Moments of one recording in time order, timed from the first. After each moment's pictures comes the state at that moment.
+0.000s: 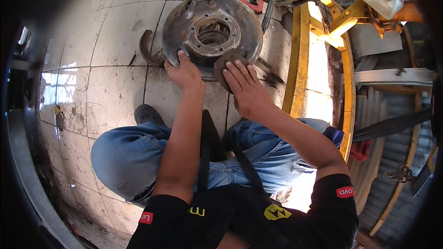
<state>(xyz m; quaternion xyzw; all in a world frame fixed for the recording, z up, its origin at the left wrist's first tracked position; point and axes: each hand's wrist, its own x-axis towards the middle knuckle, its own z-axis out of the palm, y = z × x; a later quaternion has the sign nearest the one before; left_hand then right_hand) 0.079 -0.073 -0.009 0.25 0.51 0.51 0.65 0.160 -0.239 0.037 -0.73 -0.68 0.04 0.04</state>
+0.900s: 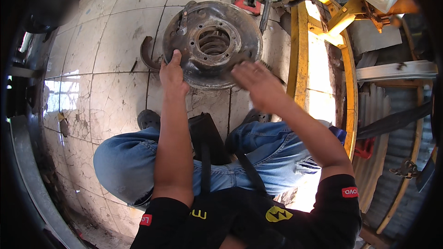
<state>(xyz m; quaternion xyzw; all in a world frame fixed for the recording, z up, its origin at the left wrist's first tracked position) 0.052 -0.043 0.007 0.22 0.45 0.38 0.78 0.200 -0.246 0.056 -0.74 -0.68 0.05 -0.02</state>
